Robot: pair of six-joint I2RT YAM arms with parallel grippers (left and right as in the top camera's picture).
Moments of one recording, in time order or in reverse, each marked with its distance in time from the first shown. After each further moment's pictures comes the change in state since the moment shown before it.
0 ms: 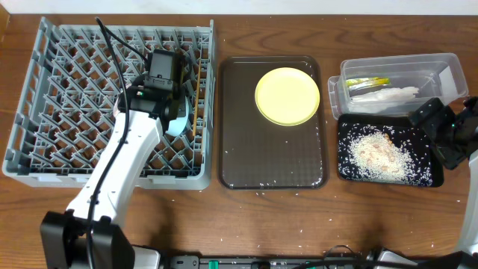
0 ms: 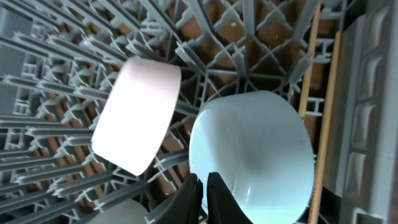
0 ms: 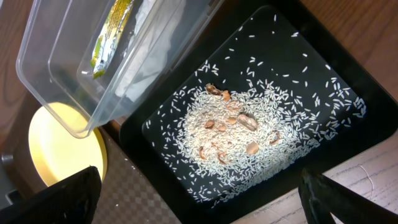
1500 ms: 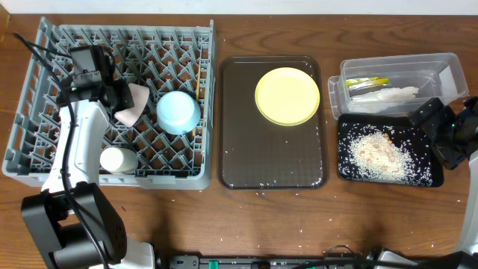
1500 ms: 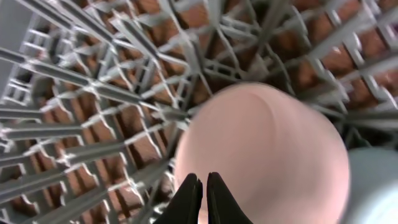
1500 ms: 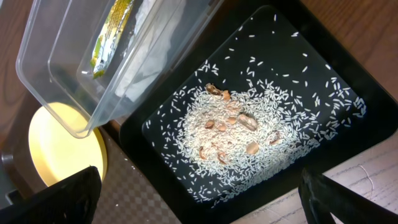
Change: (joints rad) left arm 0.410 0.106 0.009 0.137 0.261 0.139; right arm 0.000 0.000 0.000 0.000 0.000 0.000
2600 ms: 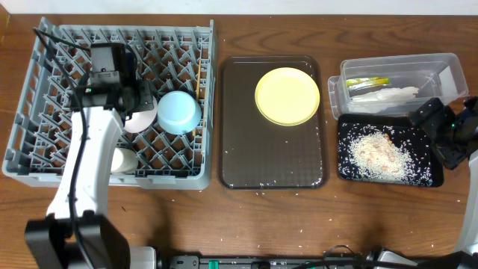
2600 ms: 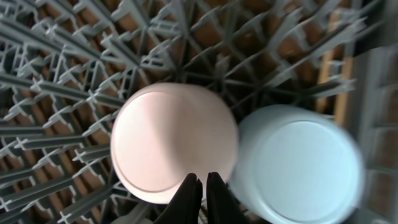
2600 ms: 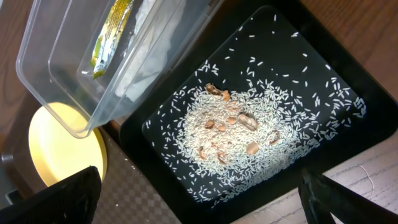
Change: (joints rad) left arm -0.135 -0.095 0.023 -0.117 0.027 -0.014; right arm 0.000 0.000 0.000 0.000 0.000 0.000
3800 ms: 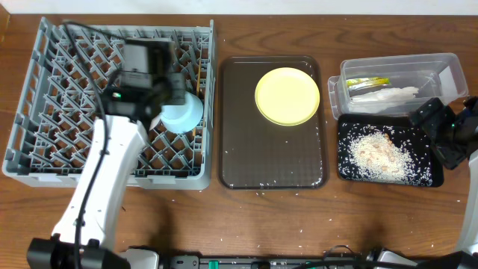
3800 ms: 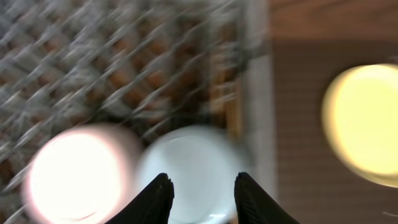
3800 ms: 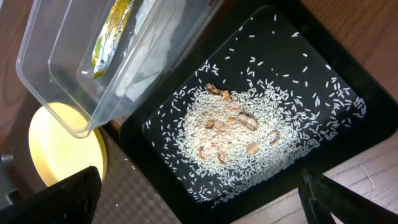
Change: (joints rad) left arm -0.231 -0.087 0.027 0.070 0.088 -0.058; right arm 0.000 0.000 0.000 0.000 0.000 0.000
